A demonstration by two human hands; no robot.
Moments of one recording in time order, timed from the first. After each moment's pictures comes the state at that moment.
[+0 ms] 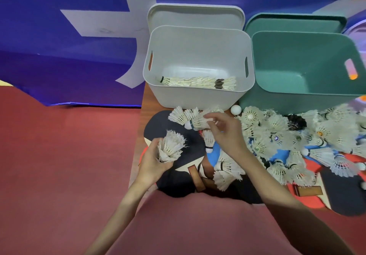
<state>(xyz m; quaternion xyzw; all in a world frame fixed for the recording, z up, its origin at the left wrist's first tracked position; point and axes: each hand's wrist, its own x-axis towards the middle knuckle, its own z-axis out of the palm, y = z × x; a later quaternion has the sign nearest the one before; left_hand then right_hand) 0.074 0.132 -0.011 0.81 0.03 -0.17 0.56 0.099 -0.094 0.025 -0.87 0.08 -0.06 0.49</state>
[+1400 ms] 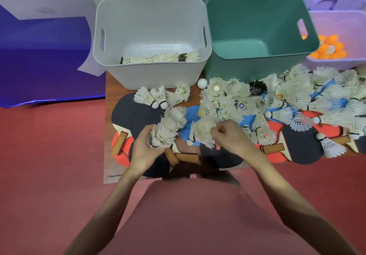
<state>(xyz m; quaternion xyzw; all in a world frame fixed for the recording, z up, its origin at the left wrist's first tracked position) 0.044 0.081 -0.022 0.79 -0.05 -0.19 0.57 -0.001 -0.166 0.033 -0.89 0.19 0.17 0.39</state>
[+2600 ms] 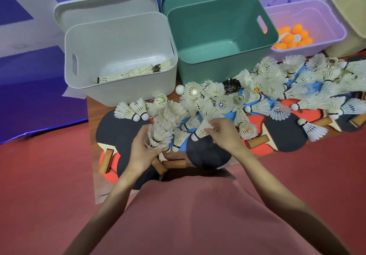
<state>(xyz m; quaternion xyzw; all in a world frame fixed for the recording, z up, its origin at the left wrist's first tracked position) 0.054 0.033 -0.005 0.79 -0.13 -0.20 0.57 -0.020 -0.207 0.004 -0.87 0.29 0.08 0.39</state>
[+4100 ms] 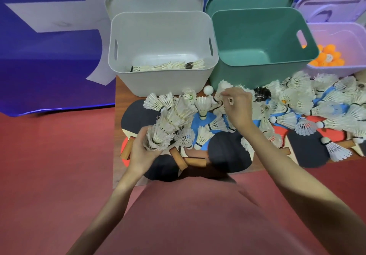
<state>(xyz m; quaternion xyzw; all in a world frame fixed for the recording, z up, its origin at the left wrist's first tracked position) 0.055 0.110 -0.013 0.80 -0.07 -0.13 0.58 0.068 -0.193 -0.001 -0.94 0.15 -0.17 0.26</state>
